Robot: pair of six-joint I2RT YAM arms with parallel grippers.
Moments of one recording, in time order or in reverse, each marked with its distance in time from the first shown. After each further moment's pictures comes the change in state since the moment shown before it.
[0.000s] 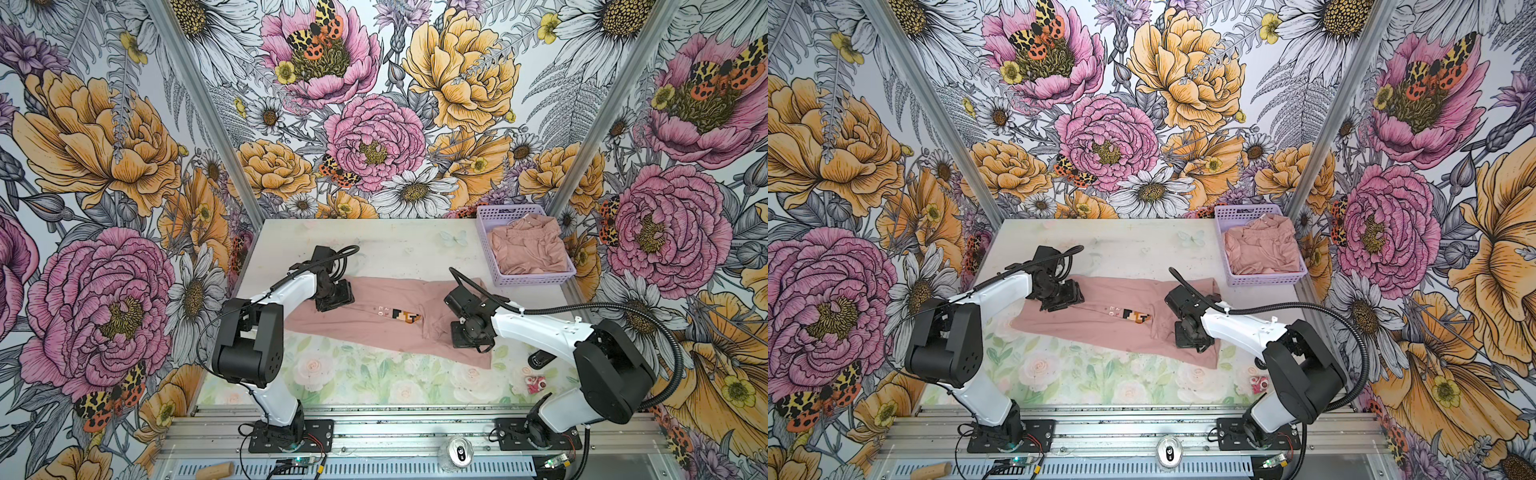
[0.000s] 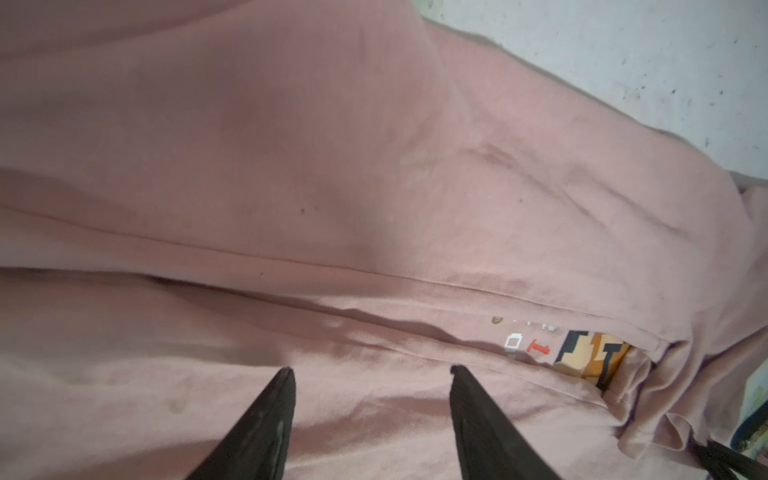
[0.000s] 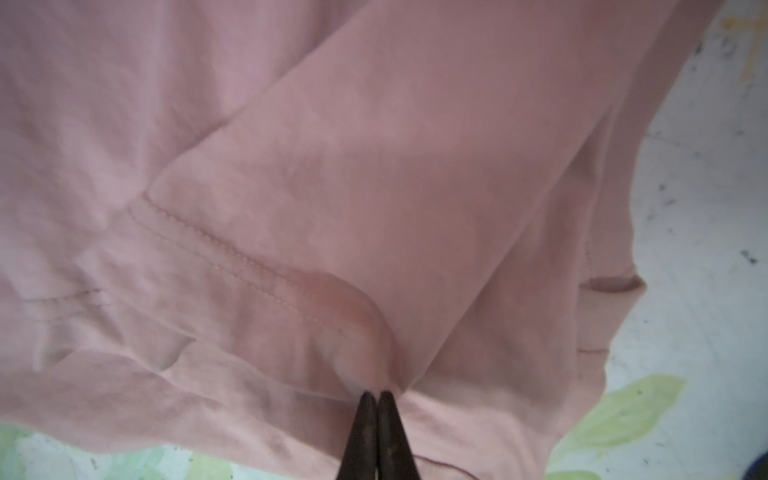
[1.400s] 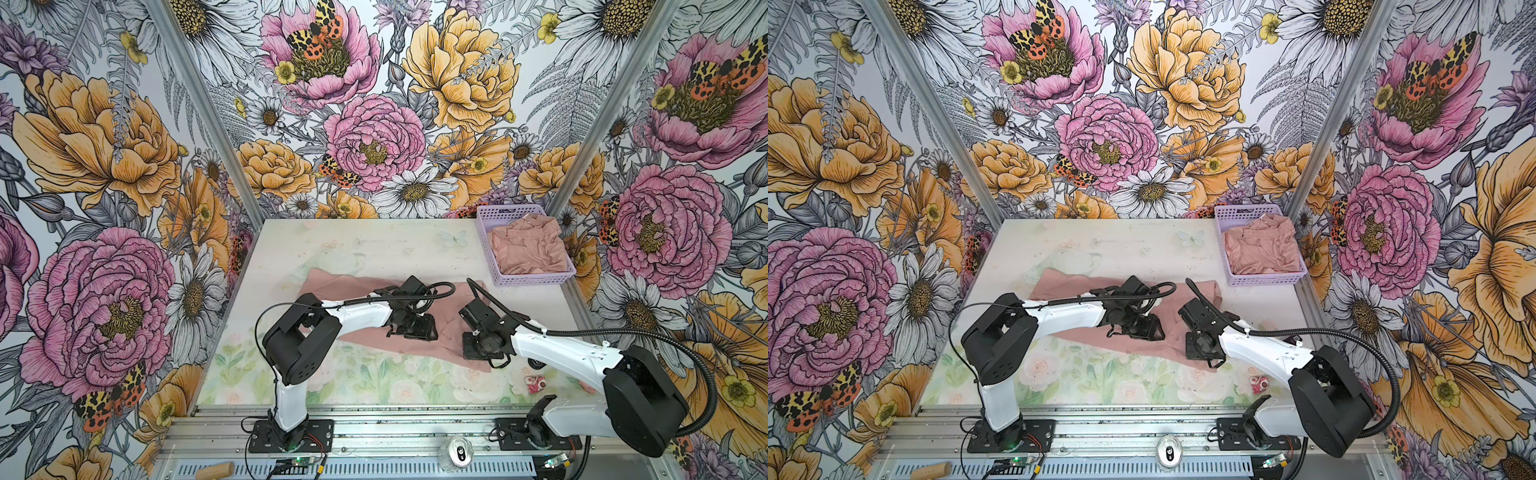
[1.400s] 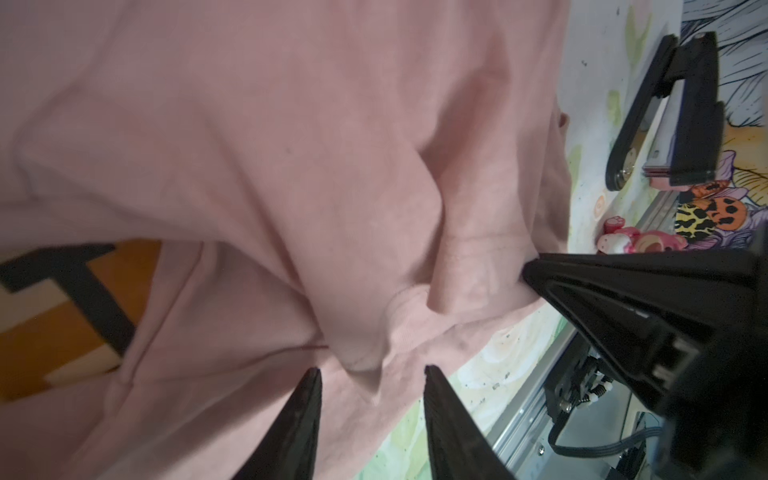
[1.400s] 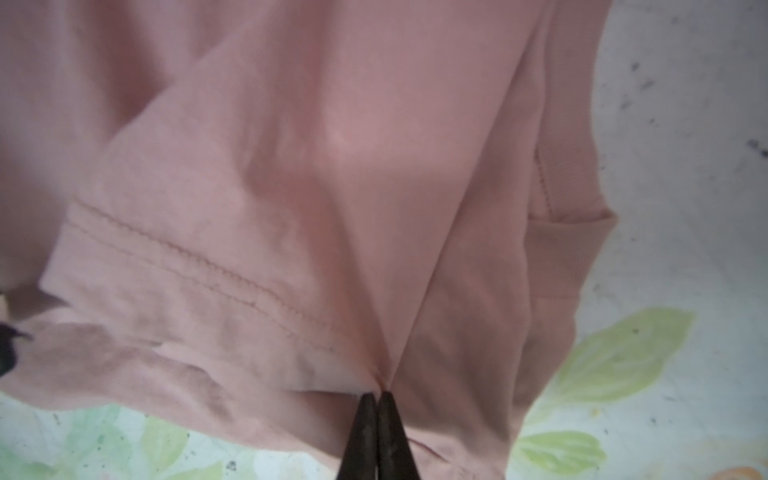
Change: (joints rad) left arm -0.644 0.202 0.081 0.266 0.204 -0.151; right arm -0.016 -0.182 -0.183 0.064 -0.037 0.032
